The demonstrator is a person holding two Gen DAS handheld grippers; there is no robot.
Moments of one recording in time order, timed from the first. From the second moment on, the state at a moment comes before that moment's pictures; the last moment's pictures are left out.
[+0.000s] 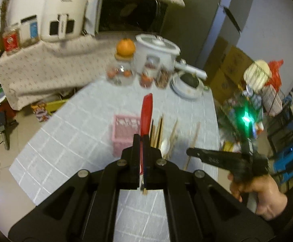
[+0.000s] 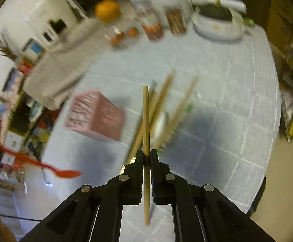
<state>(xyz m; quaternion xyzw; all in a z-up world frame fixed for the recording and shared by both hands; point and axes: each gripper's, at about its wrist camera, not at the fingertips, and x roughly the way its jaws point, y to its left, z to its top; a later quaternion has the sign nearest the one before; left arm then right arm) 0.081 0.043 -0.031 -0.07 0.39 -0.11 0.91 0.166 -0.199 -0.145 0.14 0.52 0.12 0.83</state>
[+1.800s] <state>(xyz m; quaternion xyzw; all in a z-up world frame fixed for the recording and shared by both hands) 0.196 0.061 -0.085 -0.14 0.44 -0.05 0.89 0.220 -0.126 -0.075 0.12 0.42 0.17 0.88</state>
